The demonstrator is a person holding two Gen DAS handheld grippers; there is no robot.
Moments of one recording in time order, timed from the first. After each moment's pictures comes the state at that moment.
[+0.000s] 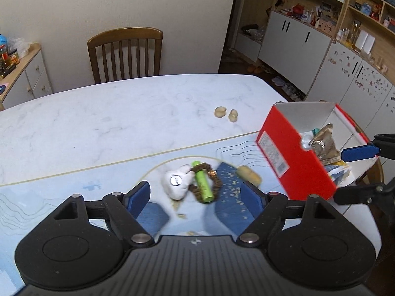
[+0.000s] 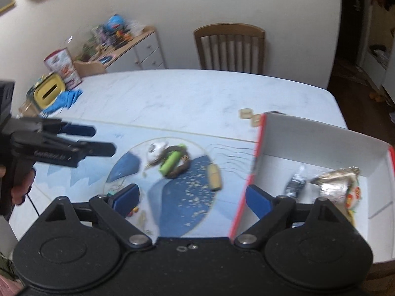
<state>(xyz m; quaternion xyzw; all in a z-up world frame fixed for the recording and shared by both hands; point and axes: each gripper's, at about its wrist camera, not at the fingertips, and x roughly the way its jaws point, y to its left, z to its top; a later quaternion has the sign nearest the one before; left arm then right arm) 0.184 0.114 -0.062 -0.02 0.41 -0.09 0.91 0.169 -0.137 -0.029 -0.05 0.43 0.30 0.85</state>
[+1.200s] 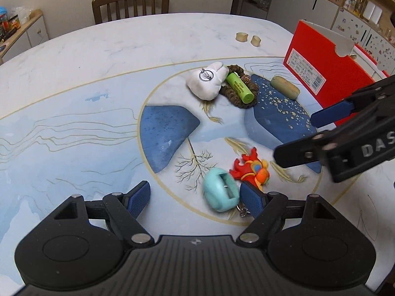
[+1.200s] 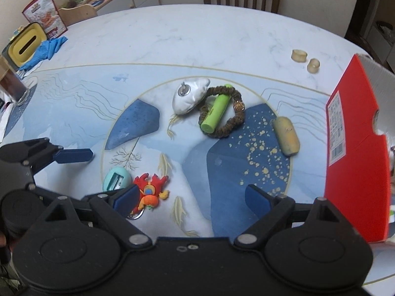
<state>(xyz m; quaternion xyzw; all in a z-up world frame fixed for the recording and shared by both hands) 0.137 0.143 -0.178 -0.01 0.47 -0.08 0.88 0.173 -0.021 -0.130 -0.08 0.53 0.25 0.81</state>
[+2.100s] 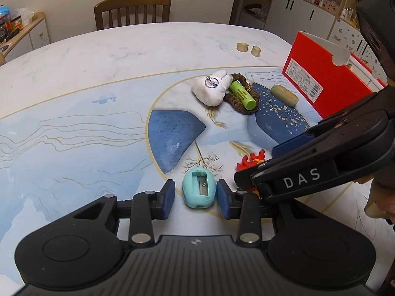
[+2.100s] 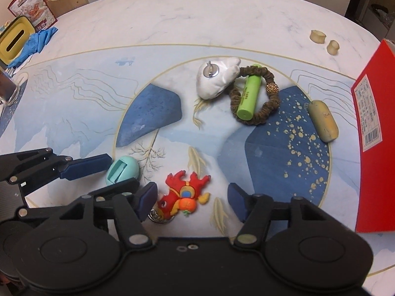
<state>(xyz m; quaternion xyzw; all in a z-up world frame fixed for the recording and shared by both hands) 0.128 0.158 -0.174 -0.02 0.45 -0.09 0.89 0.167 0.026 -0.152 -0.08 0.56 0.23 0.79</state>
